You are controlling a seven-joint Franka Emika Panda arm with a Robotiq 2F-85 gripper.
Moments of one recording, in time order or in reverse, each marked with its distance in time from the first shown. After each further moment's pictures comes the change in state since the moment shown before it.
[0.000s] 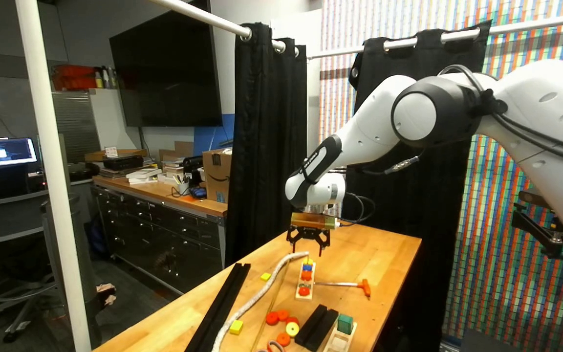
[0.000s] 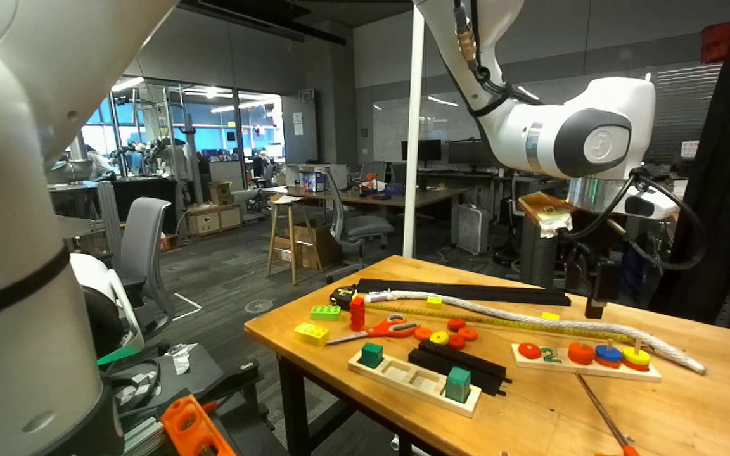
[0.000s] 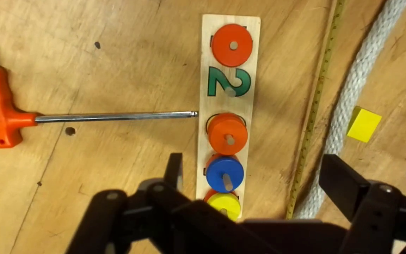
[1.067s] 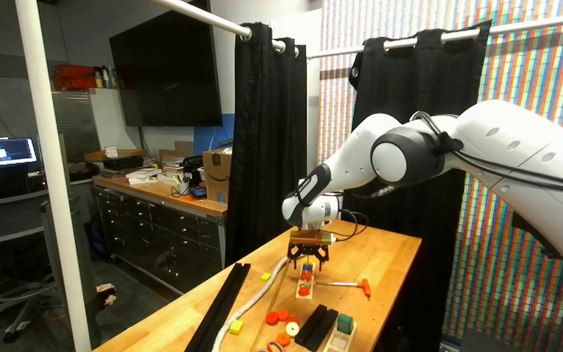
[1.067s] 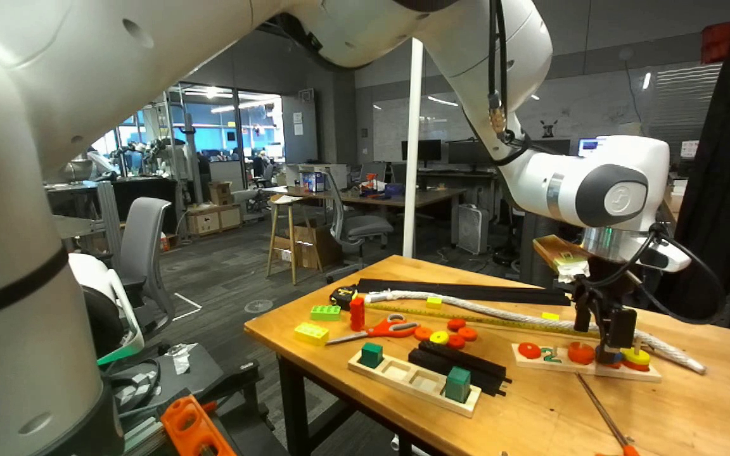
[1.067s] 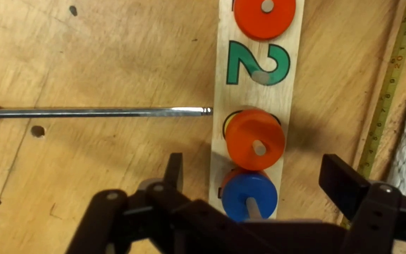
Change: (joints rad) arm -0.025 0.245 -0.009 0.241 -0.002 -0.078 0.001
